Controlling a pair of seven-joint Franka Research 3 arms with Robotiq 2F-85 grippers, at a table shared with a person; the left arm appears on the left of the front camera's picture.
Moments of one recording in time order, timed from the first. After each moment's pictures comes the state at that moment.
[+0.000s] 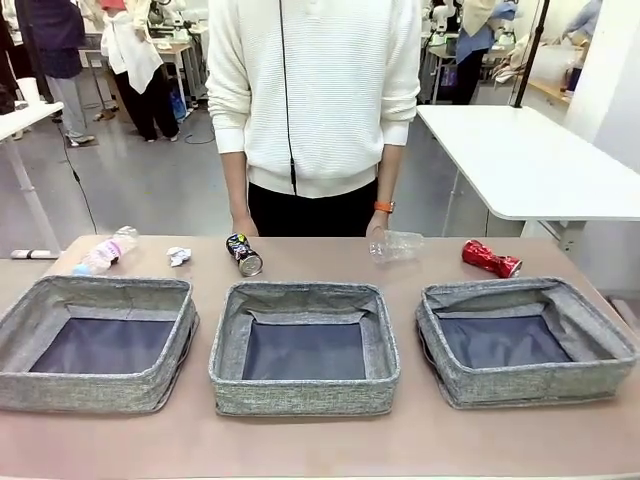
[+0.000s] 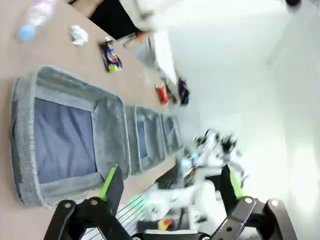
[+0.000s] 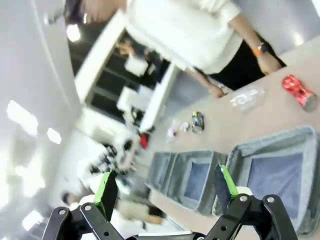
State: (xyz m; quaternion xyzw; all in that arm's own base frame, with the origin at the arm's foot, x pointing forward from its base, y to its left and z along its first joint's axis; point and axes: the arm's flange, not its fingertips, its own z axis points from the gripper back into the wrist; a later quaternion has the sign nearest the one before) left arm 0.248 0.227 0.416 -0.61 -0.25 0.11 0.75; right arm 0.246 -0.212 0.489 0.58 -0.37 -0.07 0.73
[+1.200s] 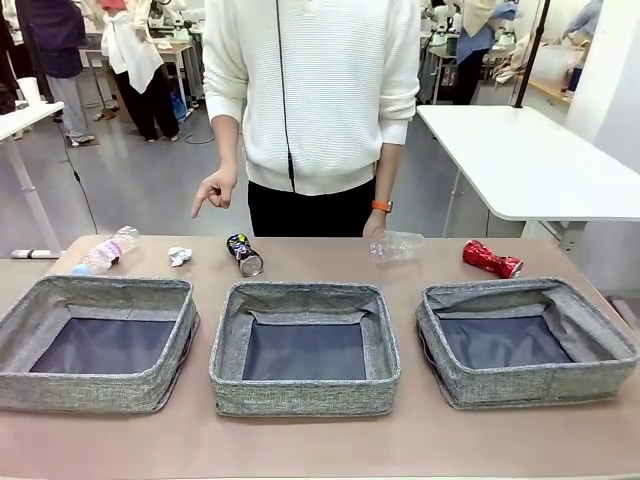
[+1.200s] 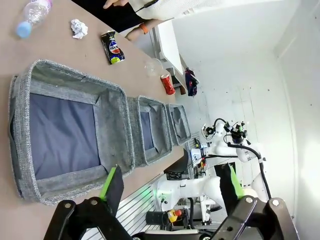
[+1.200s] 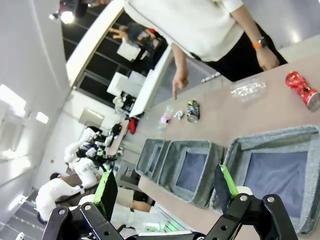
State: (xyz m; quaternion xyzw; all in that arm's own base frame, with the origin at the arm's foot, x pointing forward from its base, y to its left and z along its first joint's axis) left arm 0.244 0.210 0.439 -0.58 -0.24 0.05 0.77; right arm 0.248 -0.177 0.519 0.54 -0.36 -0.01 0.76
